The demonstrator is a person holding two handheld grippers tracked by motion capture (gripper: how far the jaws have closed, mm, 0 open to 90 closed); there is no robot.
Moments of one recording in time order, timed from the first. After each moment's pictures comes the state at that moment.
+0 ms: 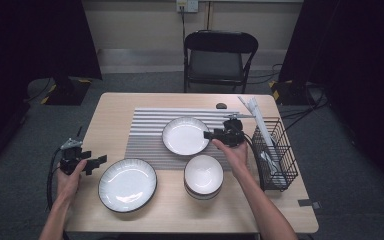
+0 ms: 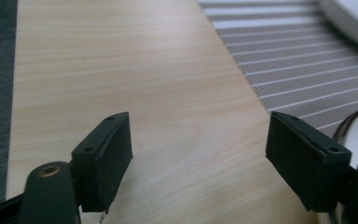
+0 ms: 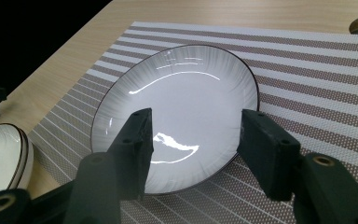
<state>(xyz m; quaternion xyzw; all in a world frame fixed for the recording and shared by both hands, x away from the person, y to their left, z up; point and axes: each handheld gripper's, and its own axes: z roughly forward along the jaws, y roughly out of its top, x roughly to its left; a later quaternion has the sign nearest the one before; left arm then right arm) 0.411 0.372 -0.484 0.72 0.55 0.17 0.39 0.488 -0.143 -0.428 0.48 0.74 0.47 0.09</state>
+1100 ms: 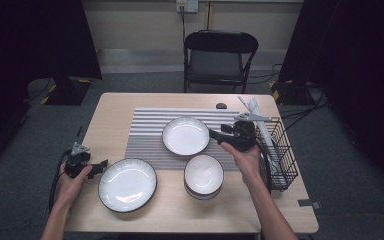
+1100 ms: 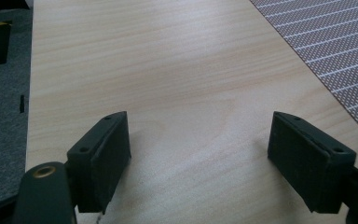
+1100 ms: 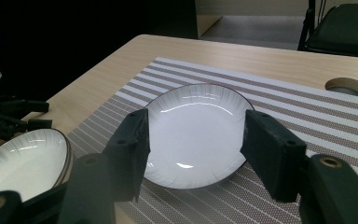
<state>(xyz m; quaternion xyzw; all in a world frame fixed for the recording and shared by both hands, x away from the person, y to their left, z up) 0.411 0.365 -0.502 0.74 0.53 0.24 0.33 0.440 -0.157 -0.378 0.43 0.73 0.51 0.14</state>
